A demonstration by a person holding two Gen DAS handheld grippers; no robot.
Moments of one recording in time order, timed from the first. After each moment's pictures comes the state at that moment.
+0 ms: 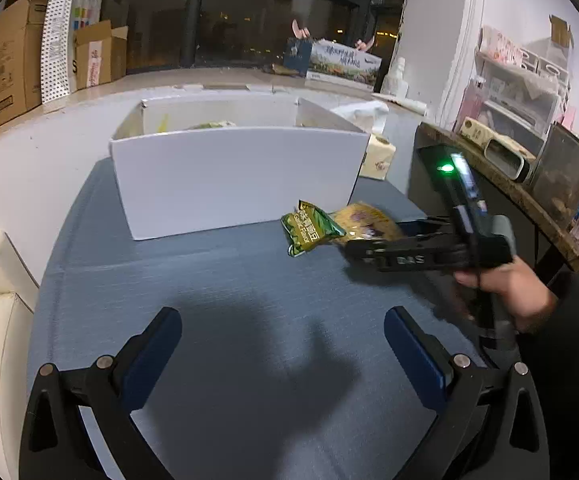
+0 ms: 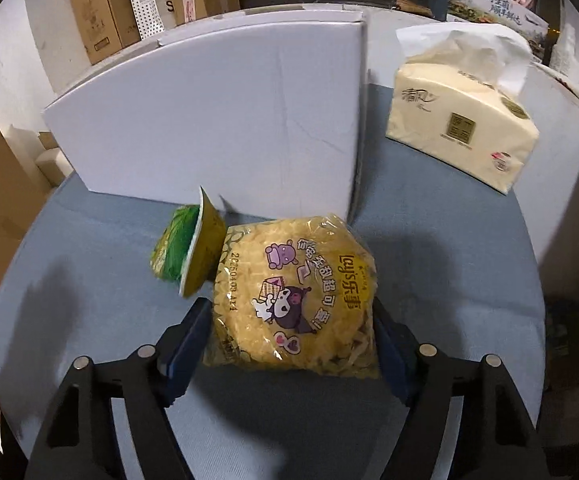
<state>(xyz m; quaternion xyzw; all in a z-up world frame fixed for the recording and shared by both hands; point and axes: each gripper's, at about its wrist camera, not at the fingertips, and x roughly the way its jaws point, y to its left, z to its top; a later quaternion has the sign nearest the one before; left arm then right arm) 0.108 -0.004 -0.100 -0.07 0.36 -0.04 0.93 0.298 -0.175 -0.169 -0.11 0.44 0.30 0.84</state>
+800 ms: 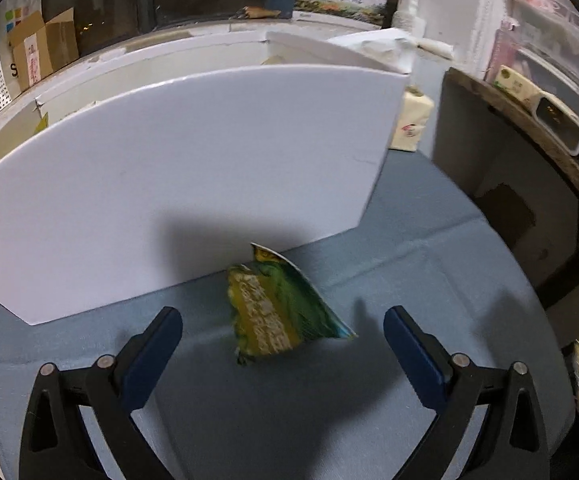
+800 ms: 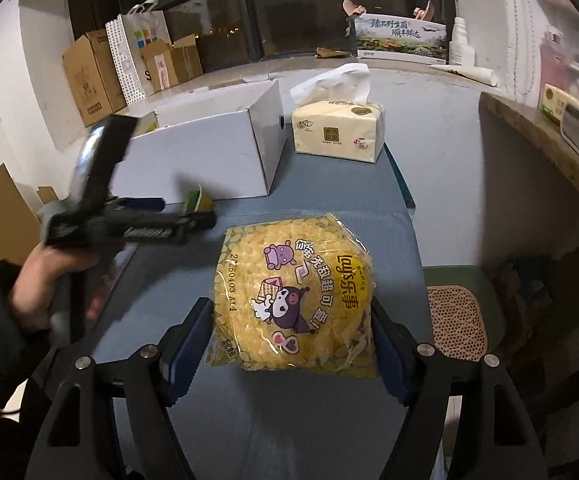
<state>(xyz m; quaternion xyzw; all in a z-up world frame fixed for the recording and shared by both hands) 0.270 -0.061 -0.150 -0.02 0.44 -0.03 0.90 0.174 -0.292 -0.113 -0.03 0.38 0.25 0.89</state>
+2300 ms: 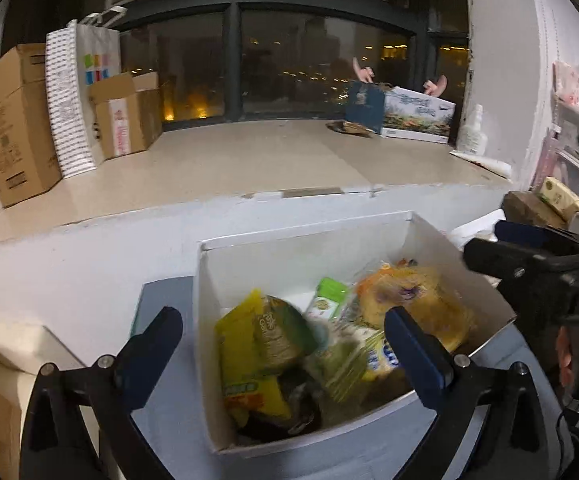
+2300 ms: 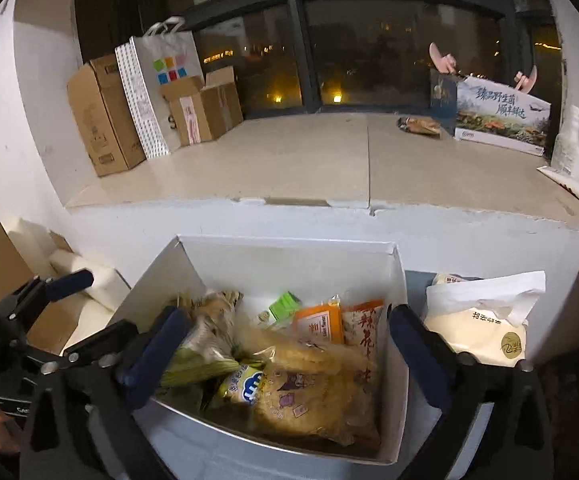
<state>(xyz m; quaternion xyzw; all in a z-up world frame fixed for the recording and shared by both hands) 0.286 0.101 -0.015 -0.03 0.32 0.05 0.95 0.375 -0.089 -0.013 -0.02 0.33 0.31 0.89</state>
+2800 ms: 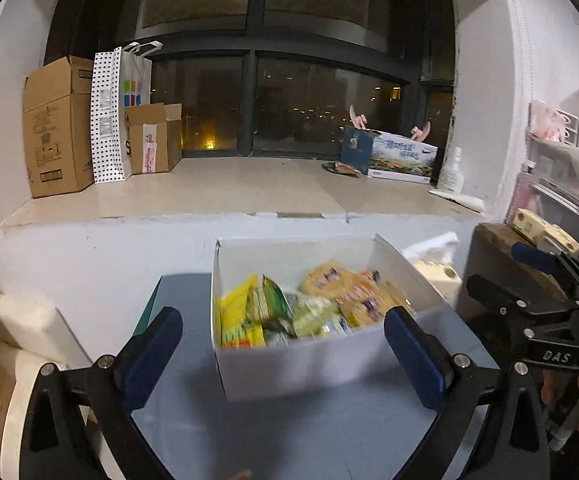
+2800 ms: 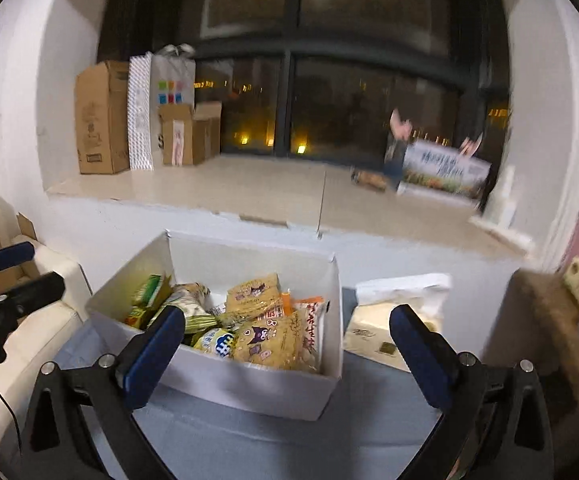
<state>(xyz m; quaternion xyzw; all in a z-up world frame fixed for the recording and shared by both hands) 0.160 0.069 0.017 -0.06 0.25 0.05 0.97 0.254 -0.124 0.010 -0.10 0.22 0.23 0.94</state>
